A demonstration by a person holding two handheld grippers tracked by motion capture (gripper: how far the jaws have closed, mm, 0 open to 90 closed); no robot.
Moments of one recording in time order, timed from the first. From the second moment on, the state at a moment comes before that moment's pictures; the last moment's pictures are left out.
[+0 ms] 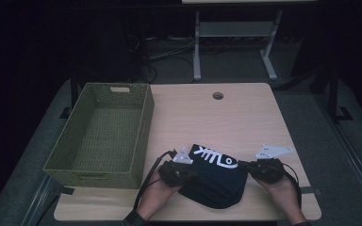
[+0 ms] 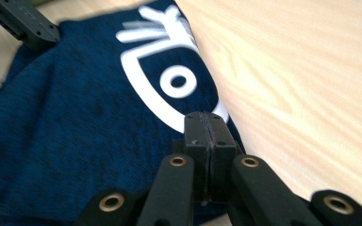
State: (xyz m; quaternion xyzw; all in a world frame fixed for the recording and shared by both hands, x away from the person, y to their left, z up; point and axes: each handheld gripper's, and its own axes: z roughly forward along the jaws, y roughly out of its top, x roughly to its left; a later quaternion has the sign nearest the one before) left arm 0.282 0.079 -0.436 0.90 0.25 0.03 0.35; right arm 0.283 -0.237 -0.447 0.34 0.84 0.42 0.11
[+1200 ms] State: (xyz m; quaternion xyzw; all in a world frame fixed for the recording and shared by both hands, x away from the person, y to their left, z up) left arm 0.339 0.083 -0.415 0.89 0.29 0.04 0.36; right arm 0.260 -0.284 -0.478 0.45 0.81 0.35 0.16
